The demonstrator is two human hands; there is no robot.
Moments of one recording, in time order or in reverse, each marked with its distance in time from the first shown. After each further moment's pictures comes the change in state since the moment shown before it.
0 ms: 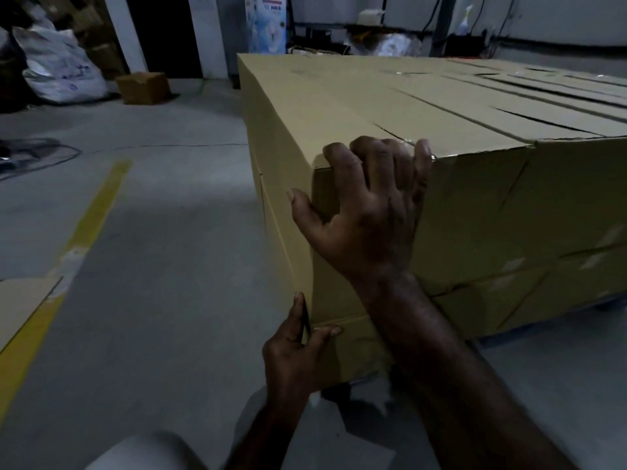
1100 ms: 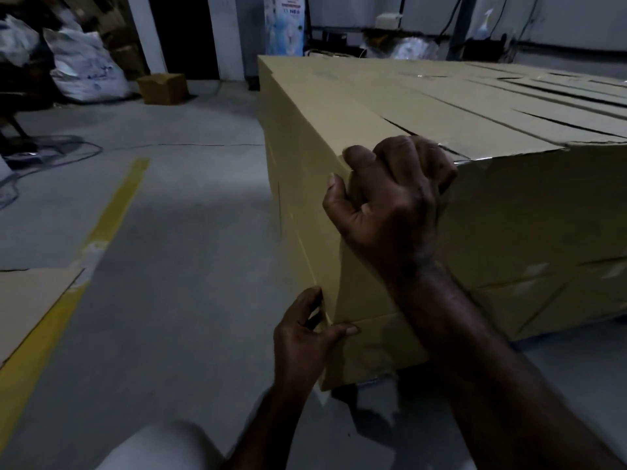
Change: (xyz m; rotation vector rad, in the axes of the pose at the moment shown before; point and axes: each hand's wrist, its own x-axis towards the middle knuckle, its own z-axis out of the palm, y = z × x) left_hand 0.011 0.014 -0.013 -0.156 -0.072 -0.075; right_hand 0.009 -0.005 -0.004 0.099 0.096 -0.093
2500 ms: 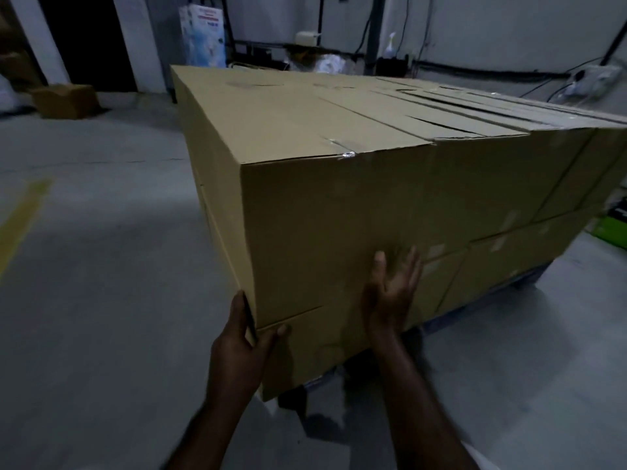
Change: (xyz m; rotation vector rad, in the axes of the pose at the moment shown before) left_hand -0.005 0.000 0.004 0.454 -0.135 0.163; right_hand -0.158 0.092 -0.036 0.177 -0.147 1.201
